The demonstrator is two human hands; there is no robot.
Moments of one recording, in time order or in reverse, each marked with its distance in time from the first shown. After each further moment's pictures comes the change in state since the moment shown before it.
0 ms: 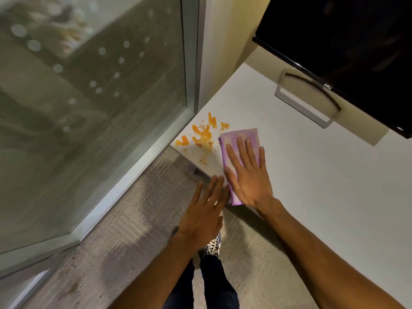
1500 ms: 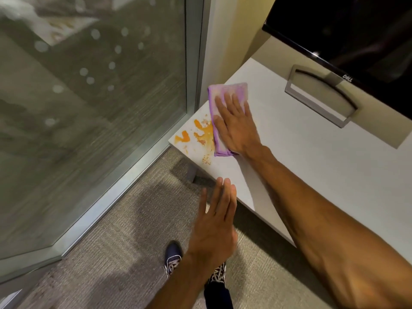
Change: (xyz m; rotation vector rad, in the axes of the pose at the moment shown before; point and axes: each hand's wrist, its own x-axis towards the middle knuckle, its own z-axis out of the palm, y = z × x) left_hand 0.007 0.027 0.026 -0.143 0.118 -0.158; right_hand 0.139 -0.011 -0.002 0.116 0.019 -0.030
